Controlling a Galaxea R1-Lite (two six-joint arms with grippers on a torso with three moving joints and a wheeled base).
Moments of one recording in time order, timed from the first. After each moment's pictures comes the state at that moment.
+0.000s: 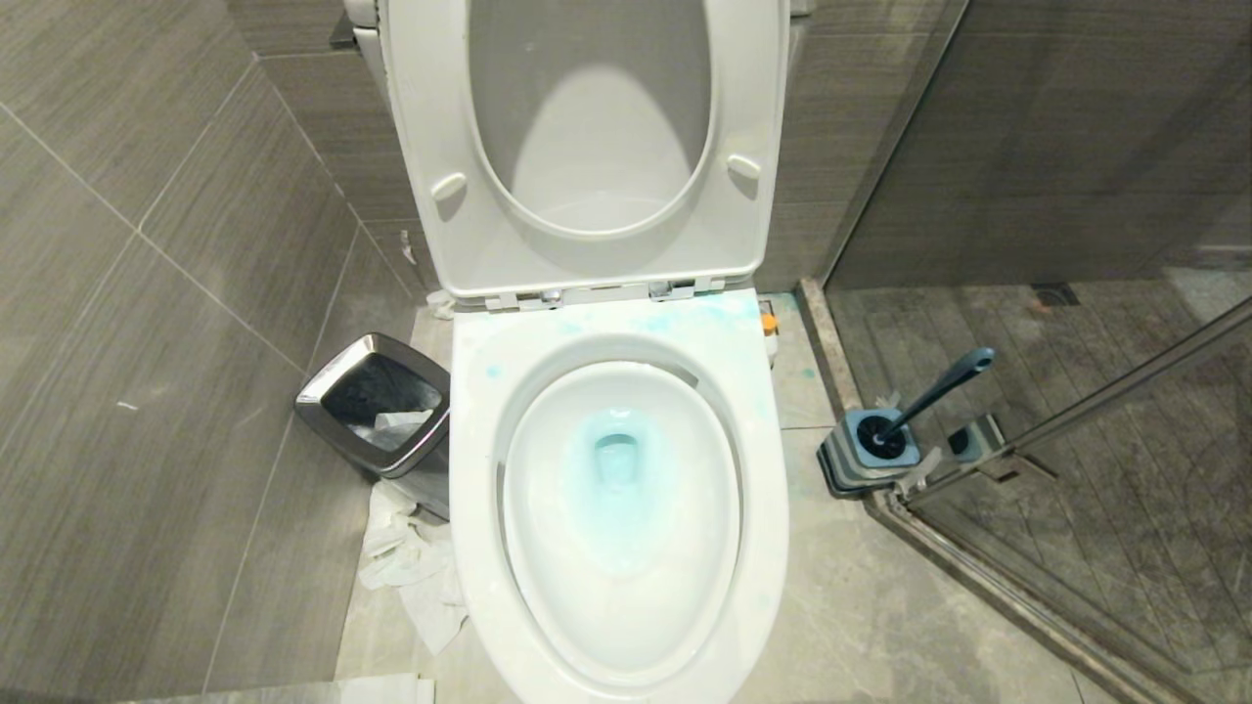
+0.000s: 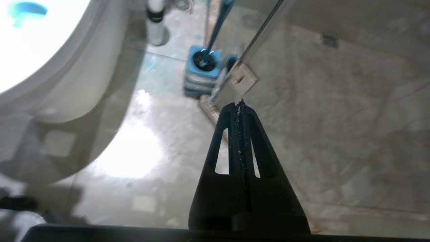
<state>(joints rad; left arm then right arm) 0.00 0.00 -0.01 0.03 0.00 0.00 0.01 0.11 -0.22 0.12 -0.06 -0.25</state>
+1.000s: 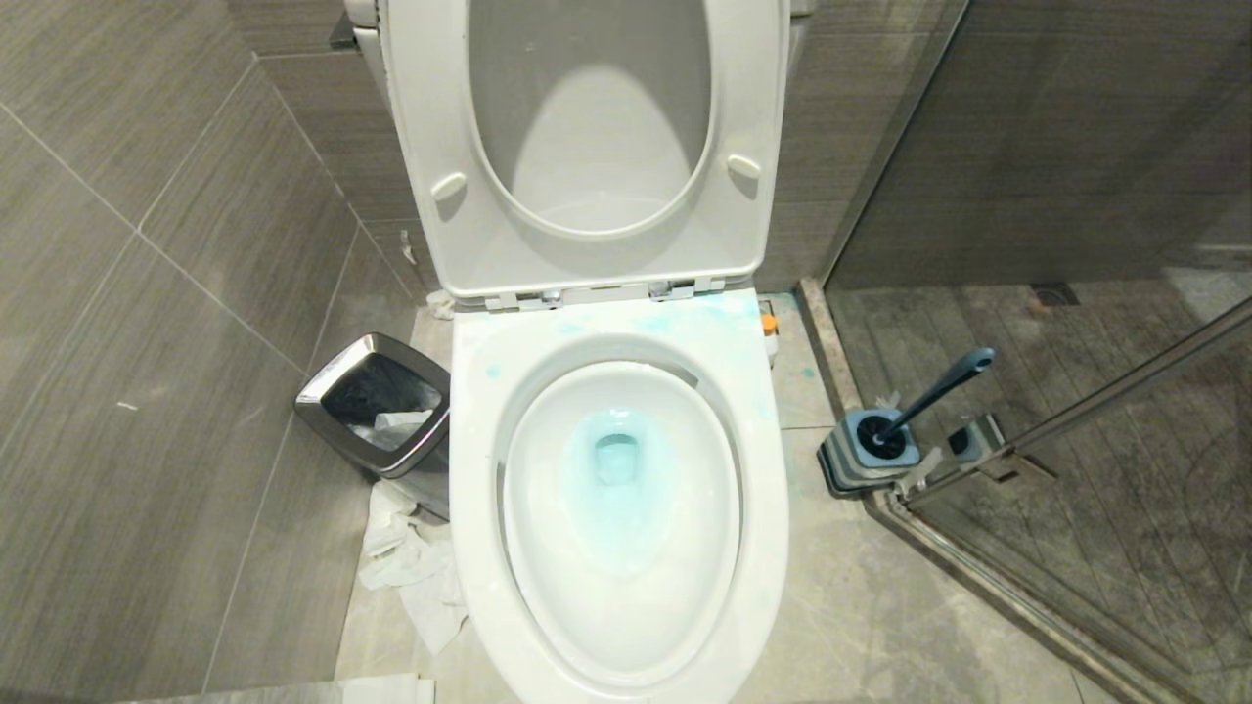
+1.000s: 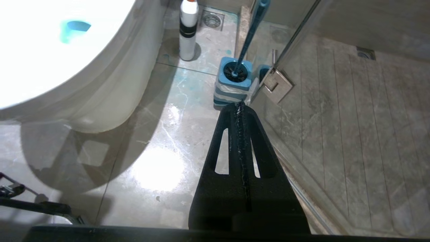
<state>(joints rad) 0.00 0.00 -0.01 0.03 0.00 0.01 0.01 0.00 0.00 -0.05 0.05 -0.18</state>
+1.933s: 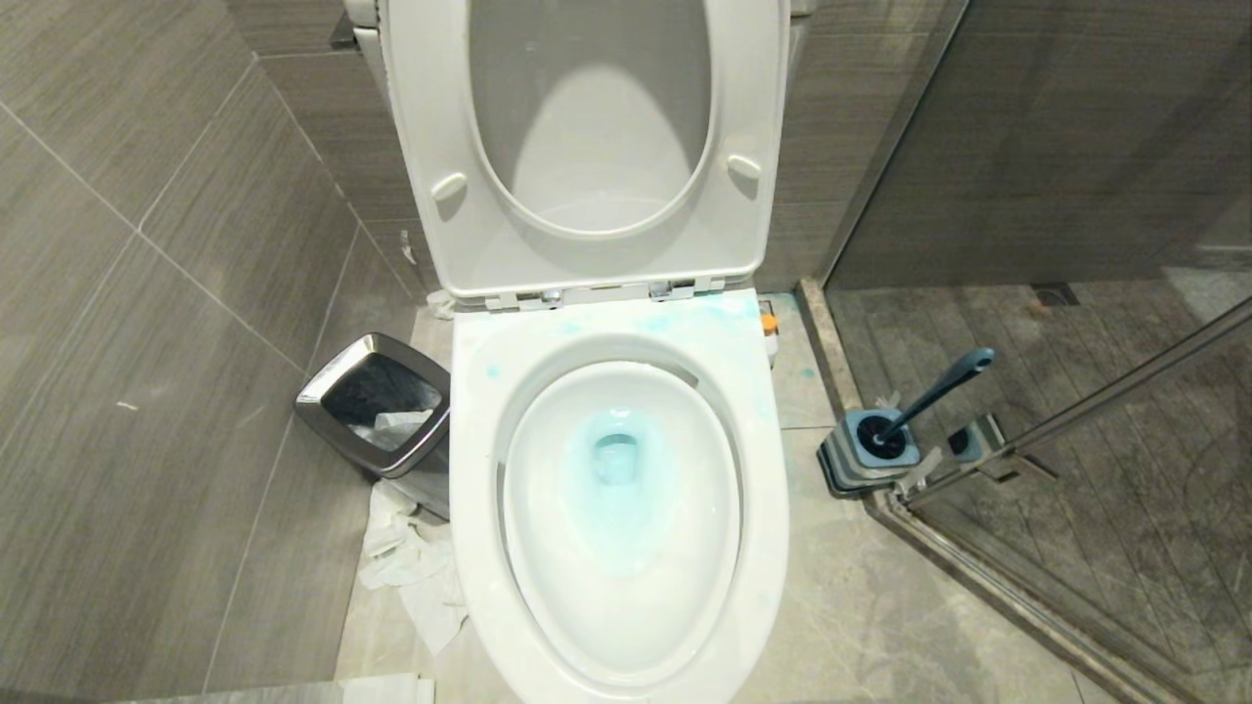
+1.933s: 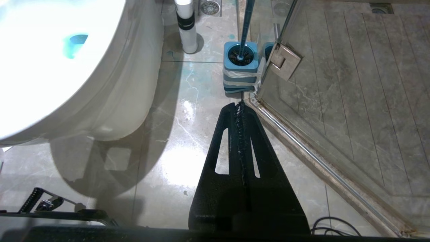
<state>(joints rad) 0.01 0.38 -0.81 0.04 -0.11 0.30 0.01 0.00 0.00 0.00 0.00 0.00</state>
